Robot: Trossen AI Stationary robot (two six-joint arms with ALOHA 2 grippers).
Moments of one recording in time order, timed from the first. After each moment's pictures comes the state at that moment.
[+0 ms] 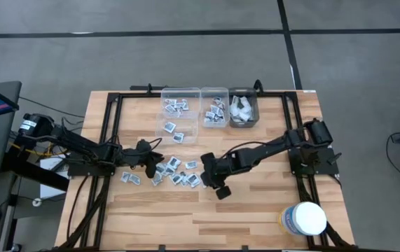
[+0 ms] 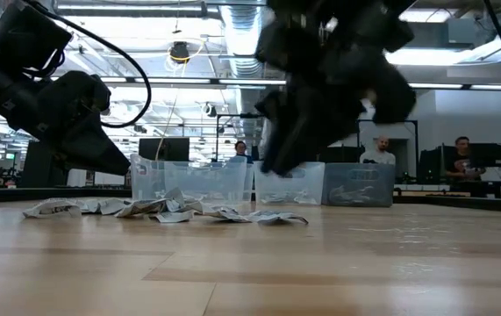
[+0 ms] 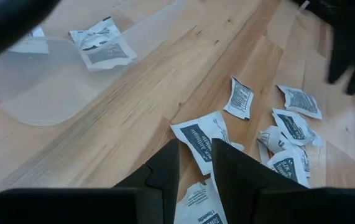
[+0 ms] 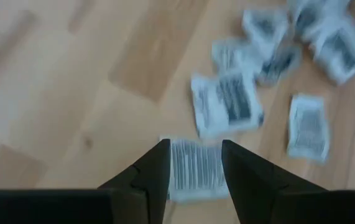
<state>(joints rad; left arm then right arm) -0.24 0.89 0.10 0.37 -0.42 -0.65 0.22 1.86 1.14 -0.22 -0.02 -0.24</state>
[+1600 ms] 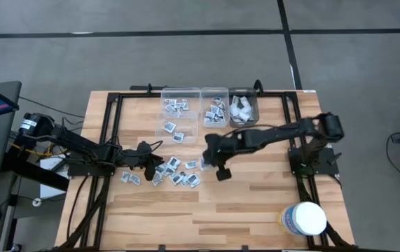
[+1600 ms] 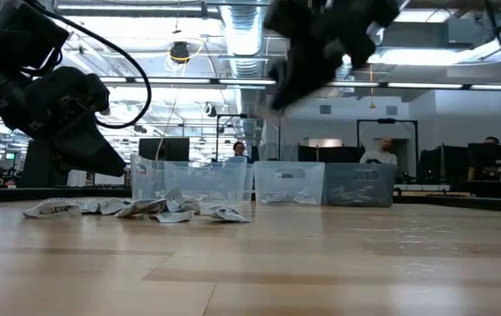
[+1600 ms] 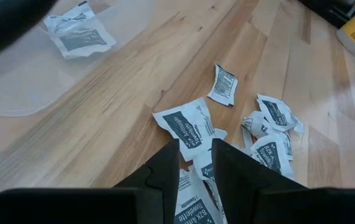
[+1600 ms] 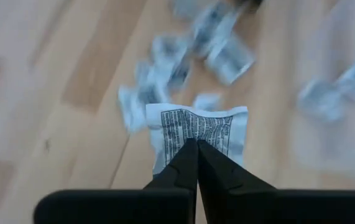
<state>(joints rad) -0.26 0.89 0.10 0.37 -0.37 -0.65 0.07 1.69 1.17 -0.36 -0.05 -0.25</state>
